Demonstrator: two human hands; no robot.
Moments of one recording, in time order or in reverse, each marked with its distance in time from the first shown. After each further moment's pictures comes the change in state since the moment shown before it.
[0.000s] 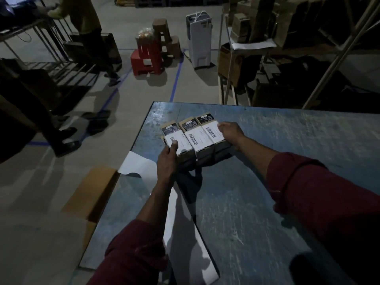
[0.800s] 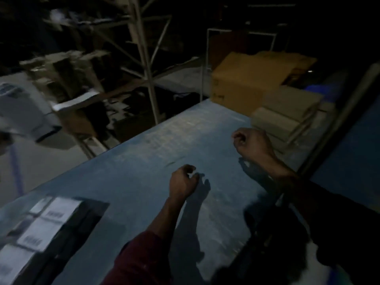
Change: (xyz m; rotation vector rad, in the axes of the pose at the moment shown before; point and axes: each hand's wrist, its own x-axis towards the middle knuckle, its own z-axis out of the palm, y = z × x) left_hand -0.203 0.033 0.337 0.541 -0.950 0.686; right_hand -0.336 0.148 -0.370 -0.493 0.945 0.015
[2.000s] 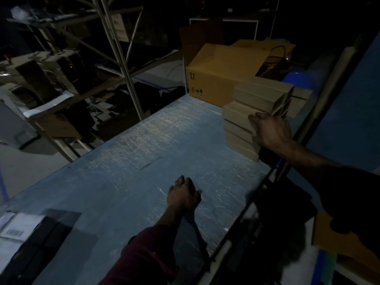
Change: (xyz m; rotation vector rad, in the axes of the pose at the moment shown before) left_hand 0.009 -0.008 0.121 0.486 -0.307 0.112; right_hand 0.035 0.145 -0.084 -0.632 -0.086 -0.027
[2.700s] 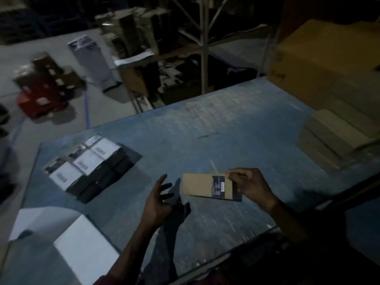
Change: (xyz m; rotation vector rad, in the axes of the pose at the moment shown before) left_hand -0.217 -0.129 -0.035 -0.791 0.434 -0.398; right_hand -0.116 -0.224 0.091 1.332 -0.561 0.065
